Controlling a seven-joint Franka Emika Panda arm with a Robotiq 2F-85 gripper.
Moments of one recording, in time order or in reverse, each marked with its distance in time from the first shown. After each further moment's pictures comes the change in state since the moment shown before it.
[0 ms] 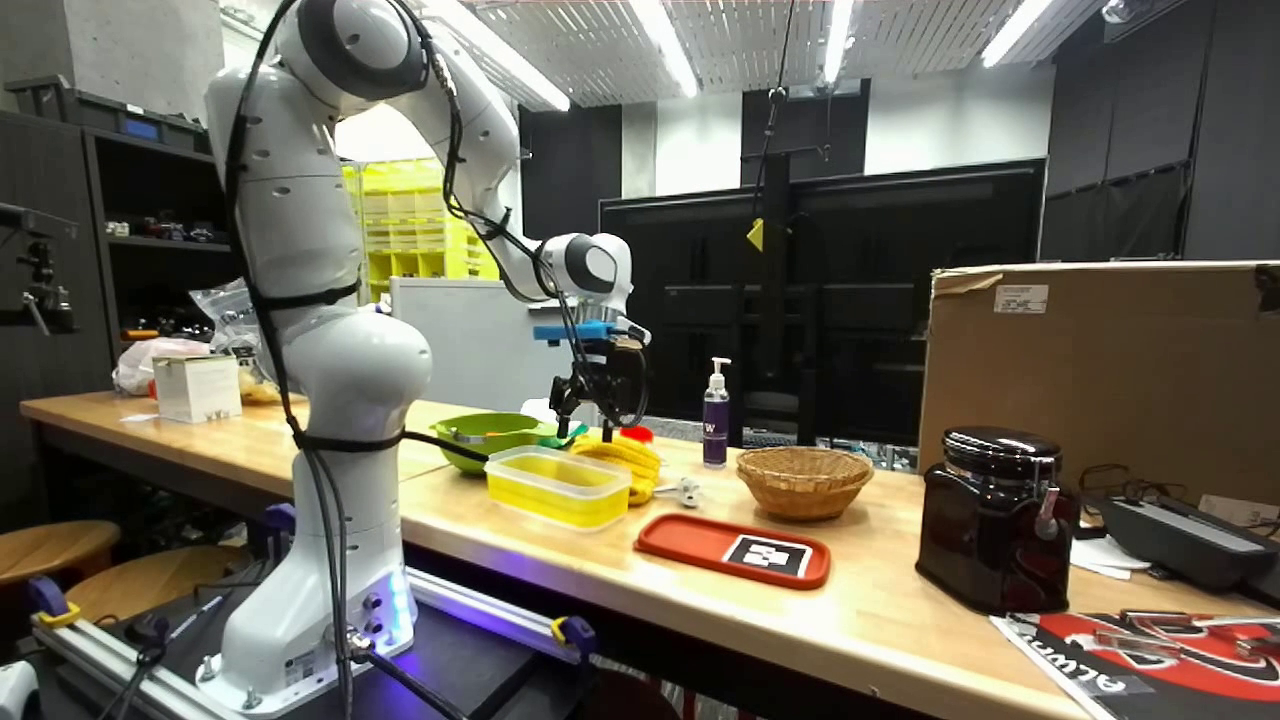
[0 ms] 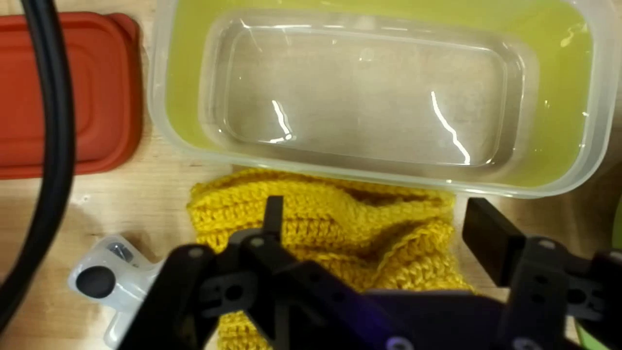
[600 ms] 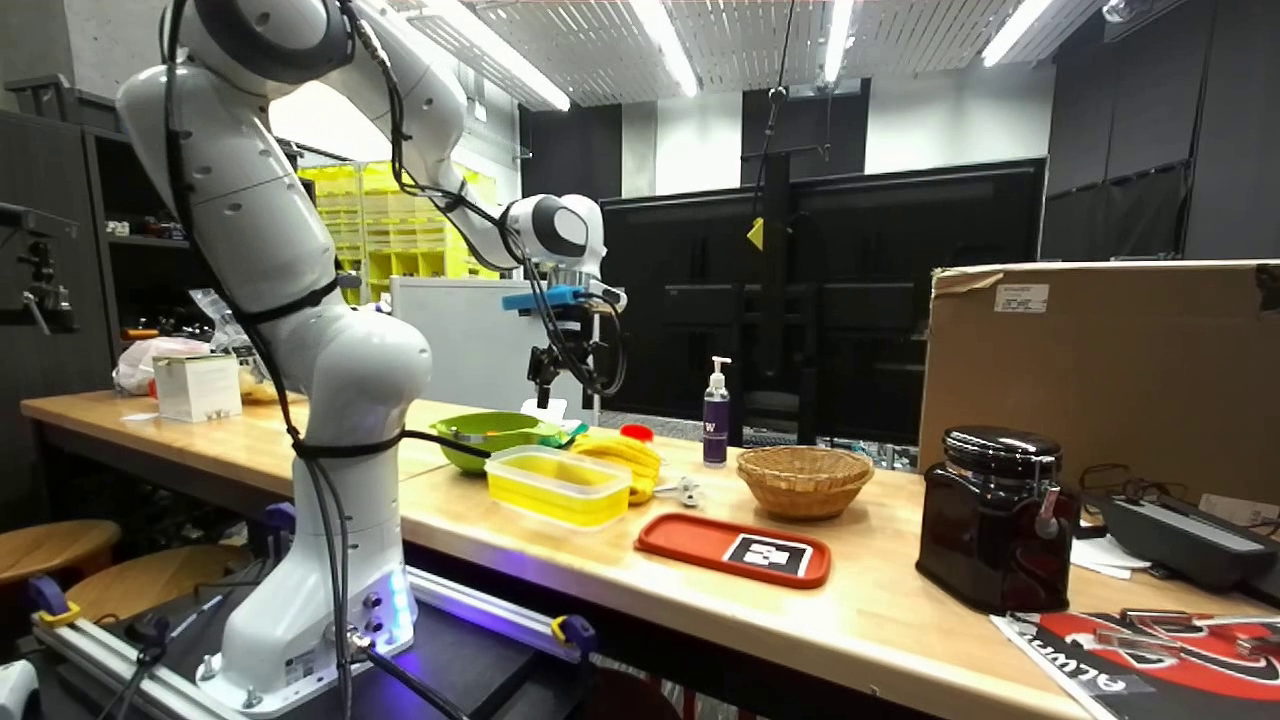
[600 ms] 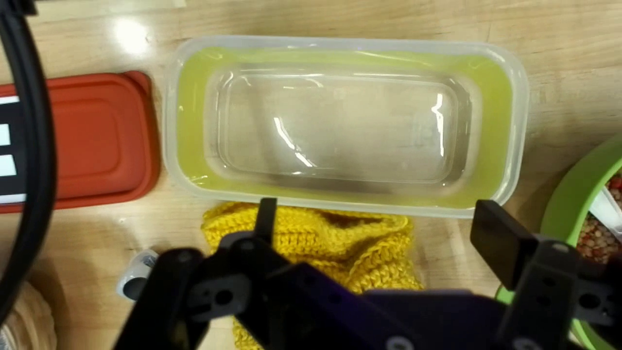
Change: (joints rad) arm 0.000 -0.257 0.048 -0.085 -0.004 -0.098 0.095
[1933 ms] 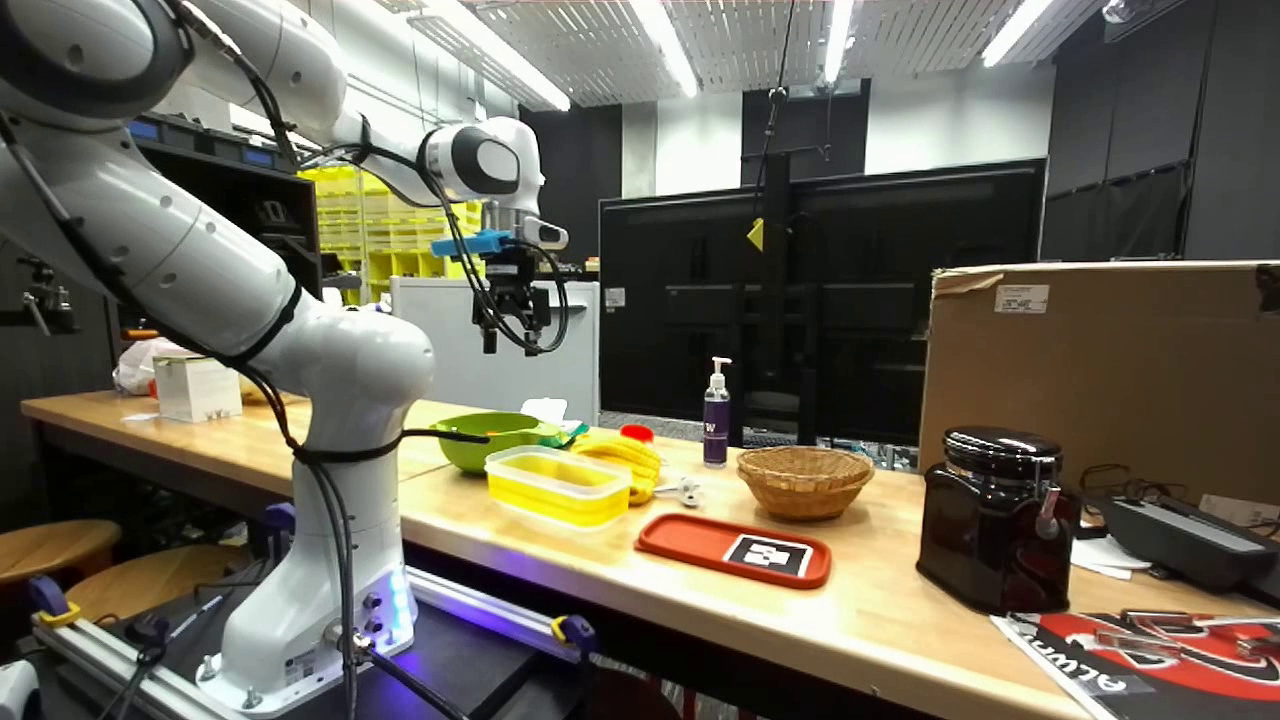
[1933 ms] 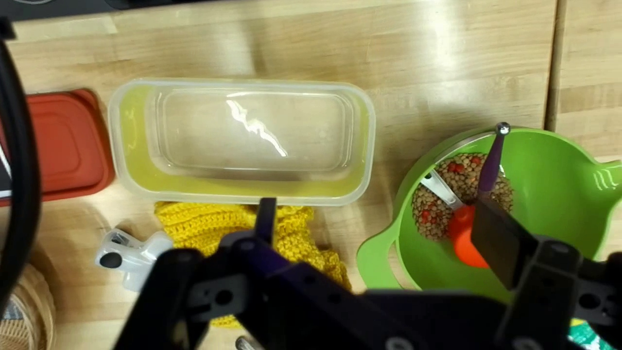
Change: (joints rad) arm 0.065 -0.459 0.075 -0.084 0.157 -0.174 0.067
